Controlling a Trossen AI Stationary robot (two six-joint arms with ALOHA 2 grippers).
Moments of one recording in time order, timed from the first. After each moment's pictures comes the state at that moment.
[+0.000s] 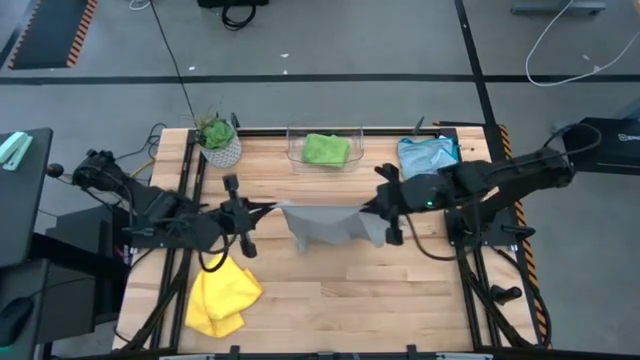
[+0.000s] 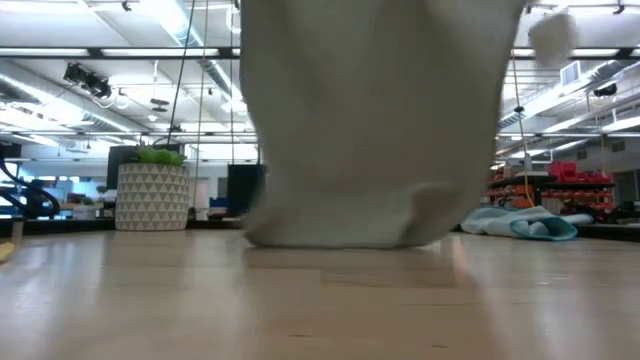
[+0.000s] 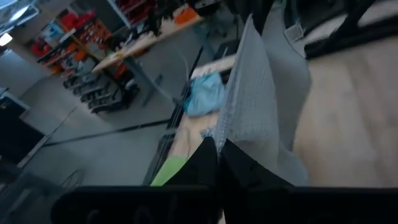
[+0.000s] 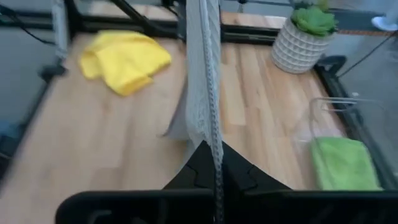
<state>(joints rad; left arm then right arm) -0.56 1.14 1.20 -0.53 -0.95 0.10 0.28 1.22 1.30 -0.72 0.29 0.12</state>
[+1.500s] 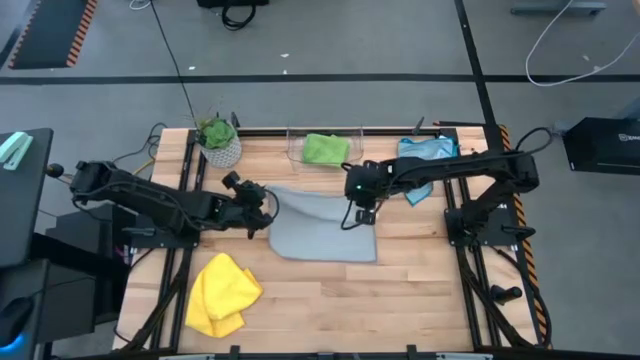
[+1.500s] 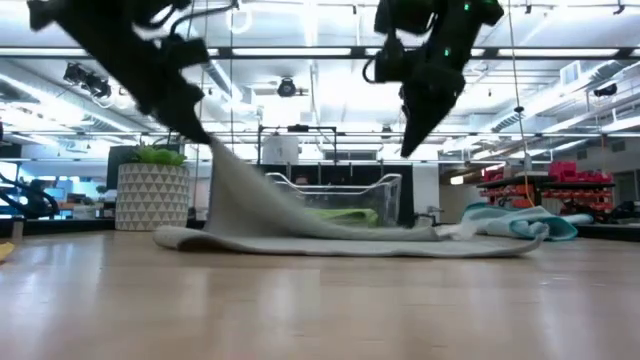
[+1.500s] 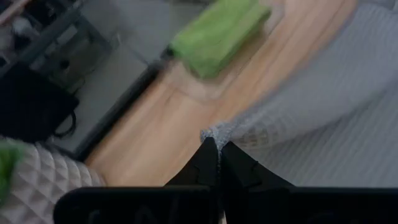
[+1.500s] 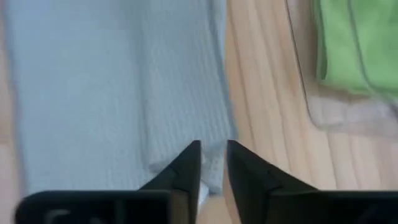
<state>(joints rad) -0.17 1.19 0.66 -0.44 -0.90 -0.43 -0.09 1.56 1.16 -0.77 0.16 0.05</state>
